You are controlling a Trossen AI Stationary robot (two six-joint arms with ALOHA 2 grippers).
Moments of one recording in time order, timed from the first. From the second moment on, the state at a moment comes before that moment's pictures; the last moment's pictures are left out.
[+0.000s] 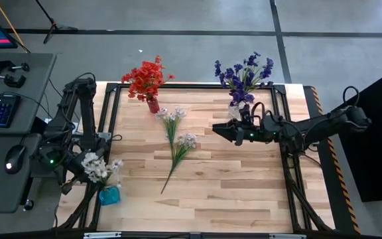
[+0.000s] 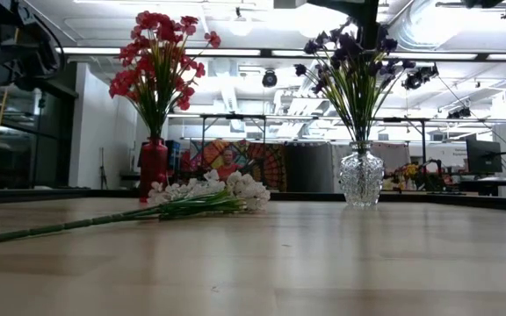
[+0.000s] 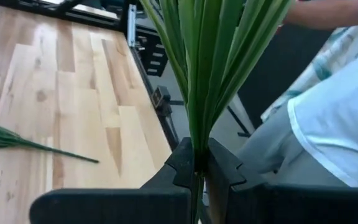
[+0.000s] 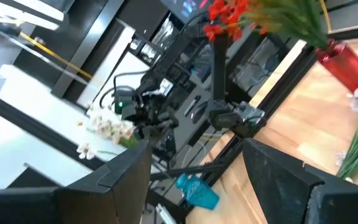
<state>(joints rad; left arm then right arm) -1.58 0.64 0.71 -0.62 -0.96 -0.89 0.14 1.11 0.69 0.47 0.25 0.91</state>
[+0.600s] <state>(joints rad) -1.68 0.64 0.64 -0.73 -1.15 -0.96 0.19 1.11 0.69 0.50 0.39 0.92</state>
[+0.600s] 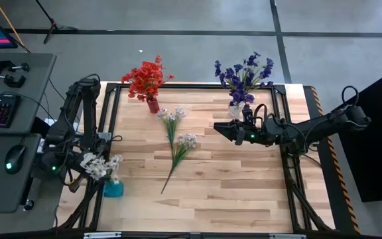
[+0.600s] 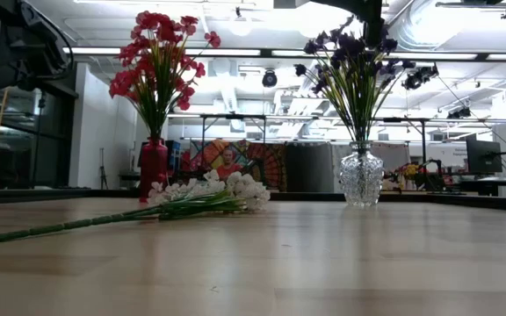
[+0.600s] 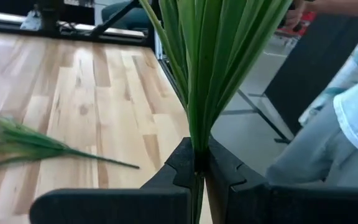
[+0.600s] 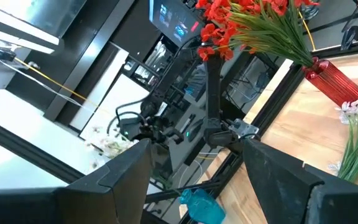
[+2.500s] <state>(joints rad) -1.70 0.57 0.63 -0.52 -0.47 -1.48 0.19 1.11 0.69 0.50 0.41 0.89</state>
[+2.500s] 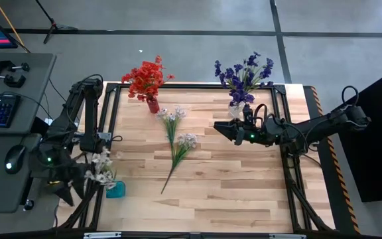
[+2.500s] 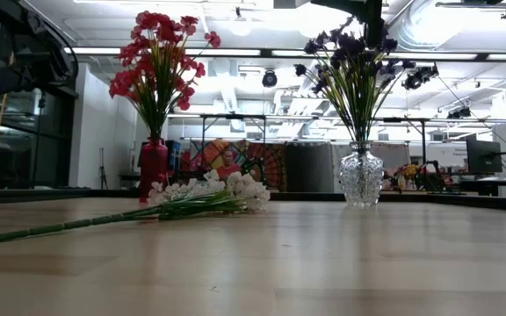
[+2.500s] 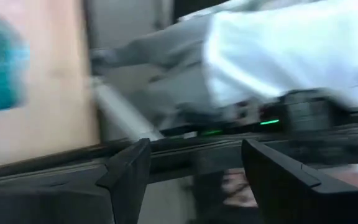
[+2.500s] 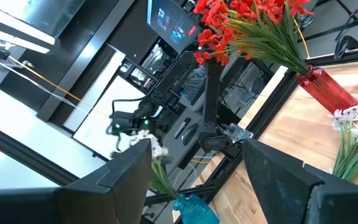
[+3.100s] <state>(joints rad) -1.62 0.58 0.88 0.51 -0.90 -0.06 0.19 1.11 0.69 0.49 0.37 0.83</state>
